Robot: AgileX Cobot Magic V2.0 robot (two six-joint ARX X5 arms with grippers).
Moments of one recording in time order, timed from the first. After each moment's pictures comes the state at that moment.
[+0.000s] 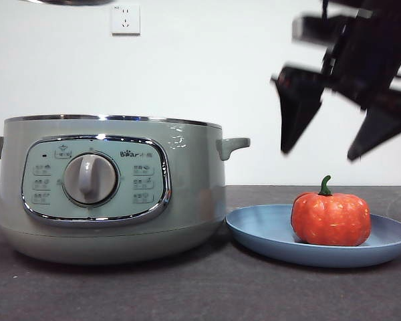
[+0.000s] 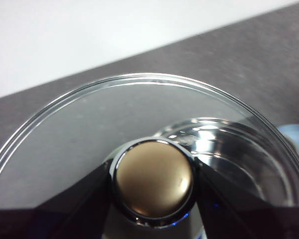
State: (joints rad) left arm -0.50 0.93 1.25 -0.76 -0.19 0.03; right arm 0.46 1.34 0.96 -0.53 0.00 0.09
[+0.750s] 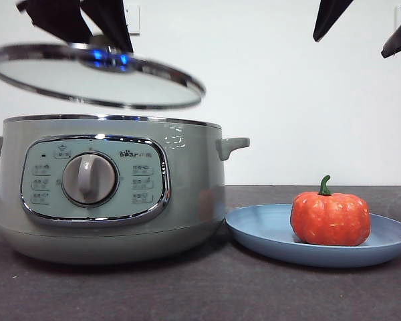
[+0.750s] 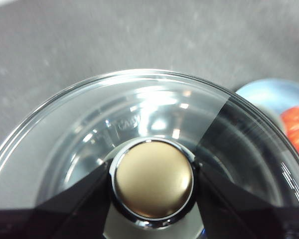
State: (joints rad) left arm -0.50 1.33 1.25 -0.61 0.02 0.03; right arm 0.43 1.01 0.96 -0.52 0.08 0.11
